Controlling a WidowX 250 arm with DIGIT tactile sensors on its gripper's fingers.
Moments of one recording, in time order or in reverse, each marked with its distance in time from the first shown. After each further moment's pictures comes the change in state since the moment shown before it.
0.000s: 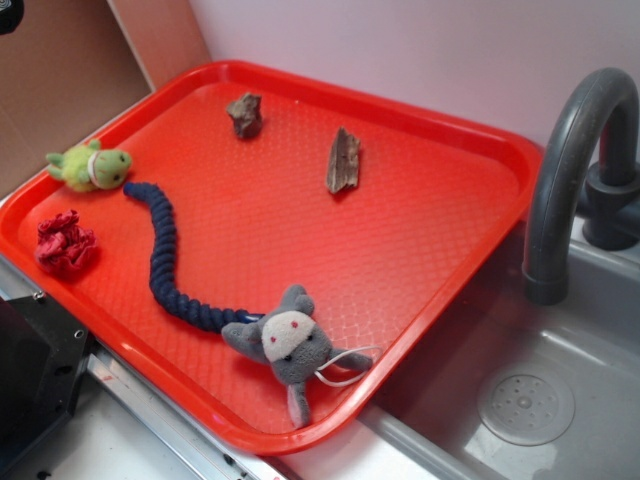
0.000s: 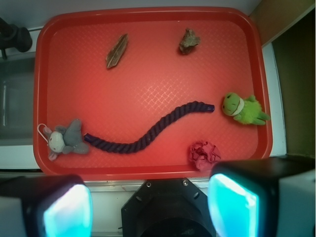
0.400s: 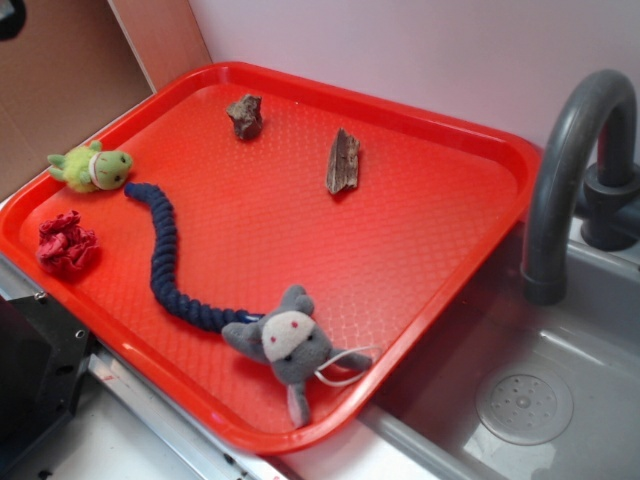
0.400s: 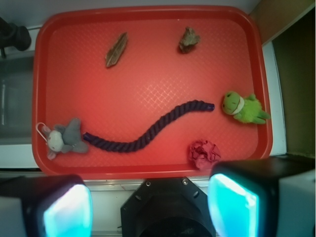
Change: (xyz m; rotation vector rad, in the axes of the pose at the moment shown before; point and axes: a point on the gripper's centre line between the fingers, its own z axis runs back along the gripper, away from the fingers) arm -0.001 0.001 -0.004 0.003 0.015 0.006
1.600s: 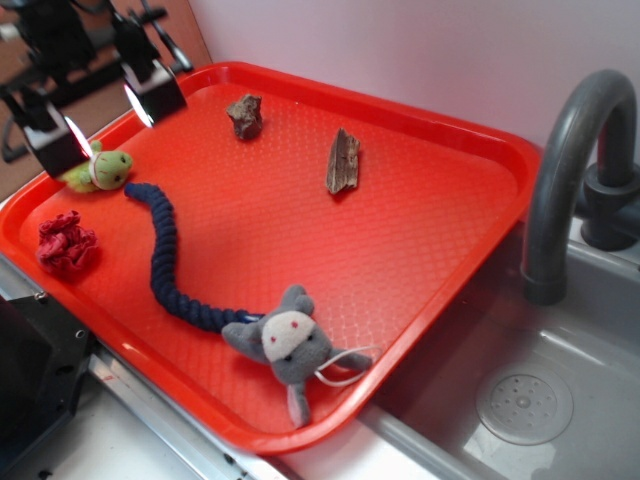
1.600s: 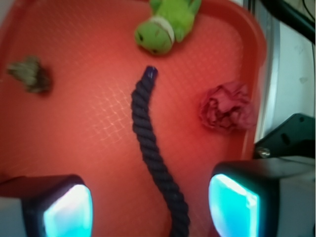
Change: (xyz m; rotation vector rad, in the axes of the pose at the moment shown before) arm 0.045 0.029 -0.123 0.065 -0.028 1.324
